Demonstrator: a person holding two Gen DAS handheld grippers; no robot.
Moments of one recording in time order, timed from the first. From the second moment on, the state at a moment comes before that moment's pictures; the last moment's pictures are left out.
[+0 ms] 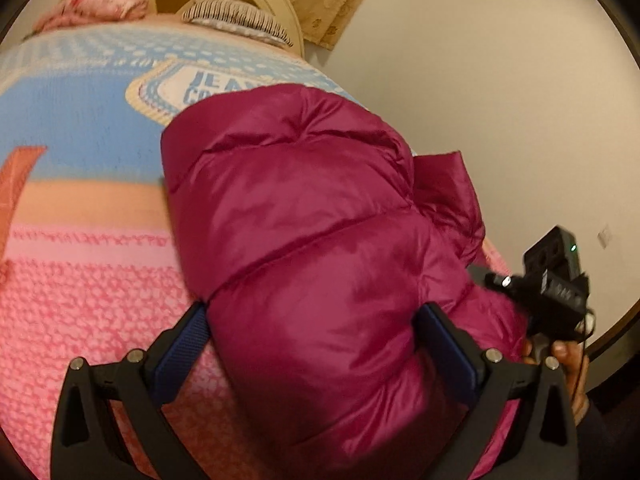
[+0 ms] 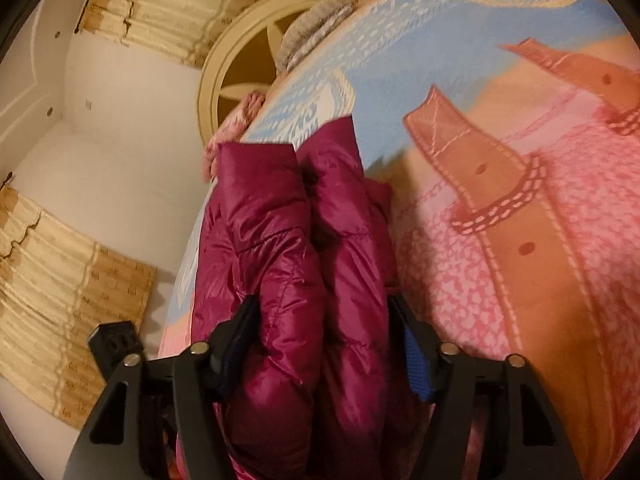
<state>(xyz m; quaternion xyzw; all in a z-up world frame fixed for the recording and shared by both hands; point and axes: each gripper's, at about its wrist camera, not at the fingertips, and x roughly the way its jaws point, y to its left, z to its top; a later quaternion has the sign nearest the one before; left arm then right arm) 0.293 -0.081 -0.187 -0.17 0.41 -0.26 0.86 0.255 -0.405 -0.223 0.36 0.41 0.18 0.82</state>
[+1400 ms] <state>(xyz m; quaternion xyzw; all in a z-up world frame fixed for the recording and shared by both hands) 0.126 0.072 -0.099 -0.10 0.31 -0.08 0.94 0.235 -0.152 -0.197 0.32 0.42 0.39 0.75</state>
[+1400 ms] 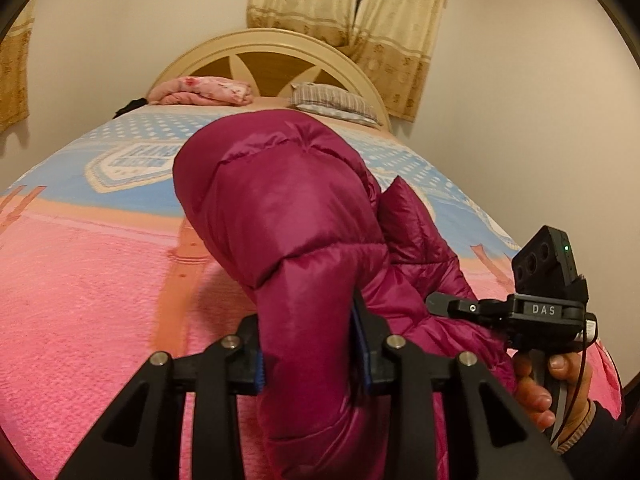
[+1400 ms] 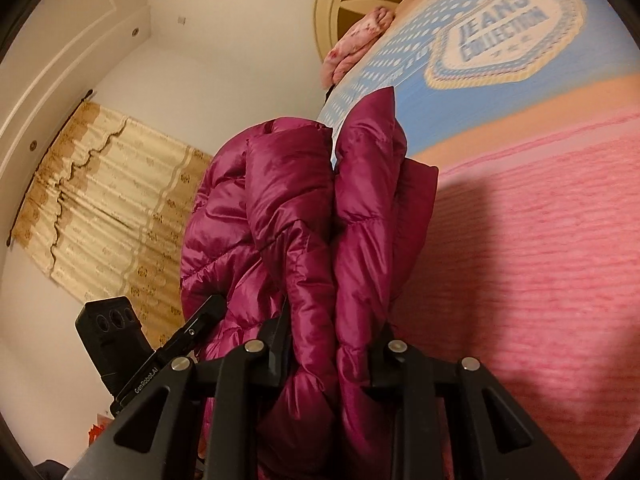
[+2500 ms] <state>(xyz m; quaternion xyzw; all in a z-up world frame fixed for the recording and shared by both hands) 0.091 0.190 -0.114 -0.14 0.31 0.04 0.94 0.248 0.044 -0.215 0.24 0.48 0.47 0.70</state>
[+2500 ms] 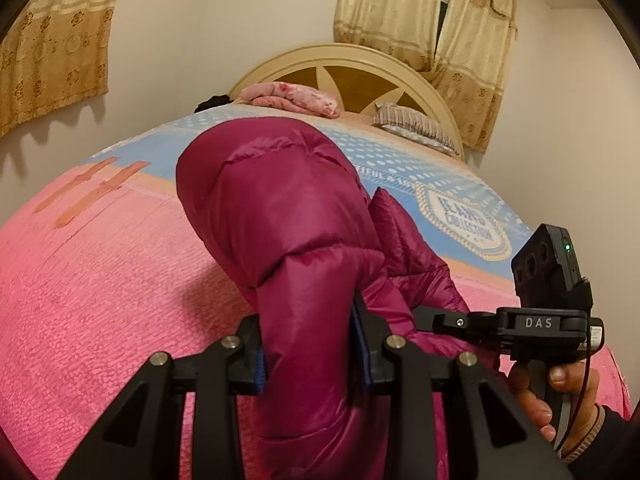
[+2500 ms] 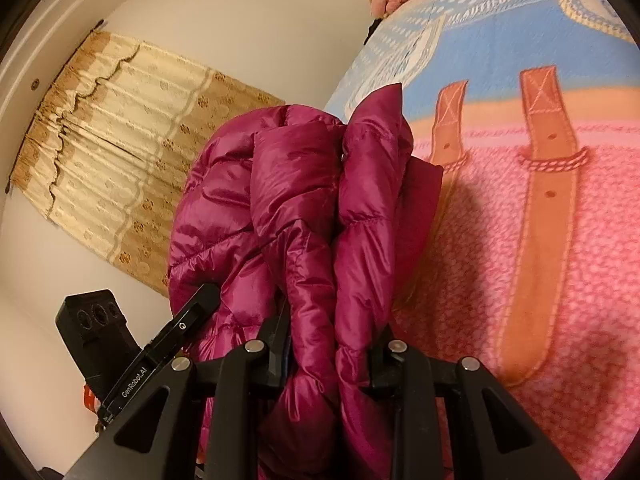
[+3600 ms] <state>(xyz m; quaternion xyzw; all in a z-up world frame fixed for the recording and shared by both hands) 0.076 0.202 -0.145 -0.12 0.35 0.13 0.92 0.247 0.073 -0.216 0.18 0.50 0.39 0.75</state>
